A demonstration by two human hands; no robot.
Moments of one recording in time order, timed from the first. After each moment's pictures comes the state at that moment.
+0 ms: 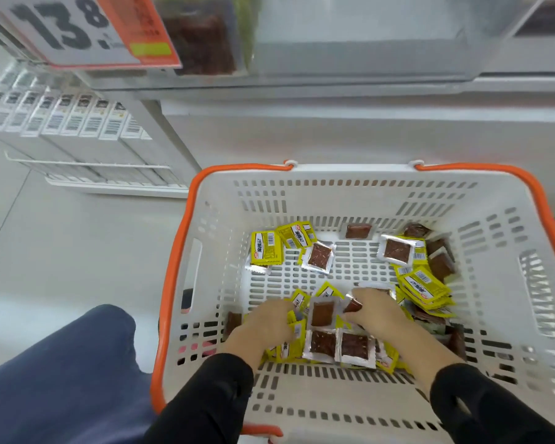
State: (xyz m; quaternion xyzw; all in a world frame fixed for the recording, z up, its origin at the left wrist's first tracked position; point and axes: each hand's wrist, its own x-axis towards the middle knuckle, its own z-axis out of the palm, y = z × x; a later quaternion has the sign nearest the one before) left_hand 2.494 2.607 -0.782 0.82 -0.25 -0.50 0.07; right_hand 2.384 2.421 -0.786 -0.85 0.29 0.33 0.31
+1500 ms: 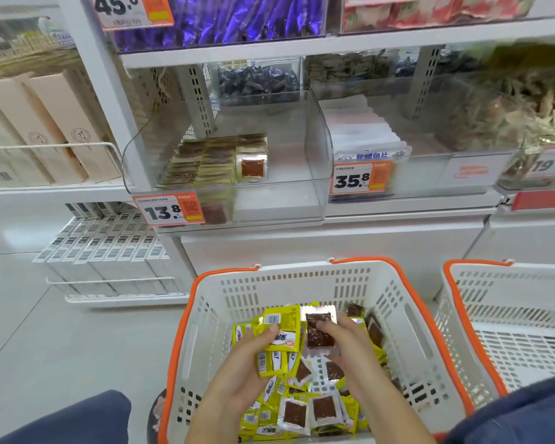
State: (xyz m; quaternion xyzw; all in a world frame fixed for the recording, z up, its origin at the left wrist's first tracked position) left_hand 2.443 2.607 -0.598 0.50 0.02 -0.48 0.72; right_hand 2.338 2.466 -0.586 -0.50 0.38 -0.14 0.77
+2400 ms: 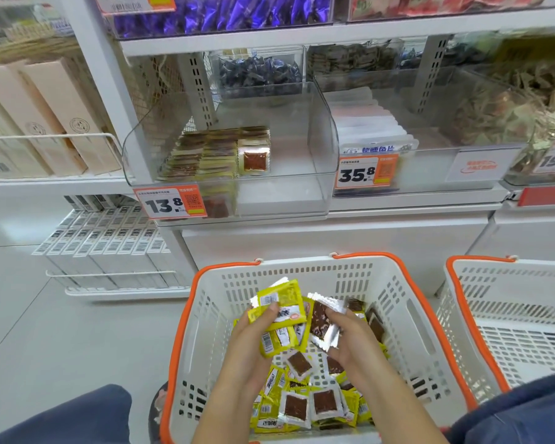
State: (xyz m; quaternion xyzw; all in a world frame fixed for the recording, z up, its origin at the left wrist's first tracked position) left_hand 2.442 2.592 -0.586 0.52 0.01 -0.40 0.76; right_hand 2.348 2.460 -0.590 -0.35 0.41 -0.15 0.83
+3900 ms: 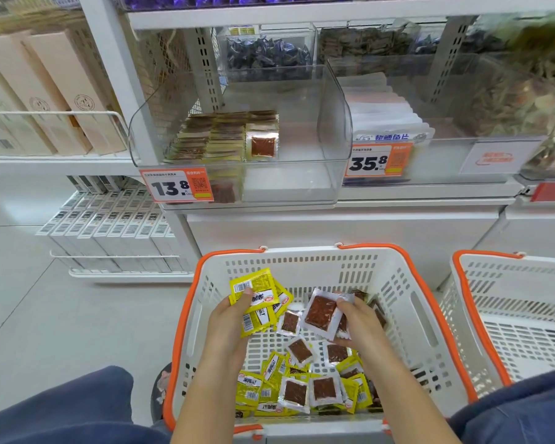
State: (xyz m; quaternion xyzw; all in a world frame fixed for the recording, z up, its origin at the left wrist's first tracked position) left_hand 2.470 2.607 -0.592 0.61 0.09 -0.30 0.73; right_hand 2.346 2.460 -0.580 -0.53 0.45 -0.11 0.71
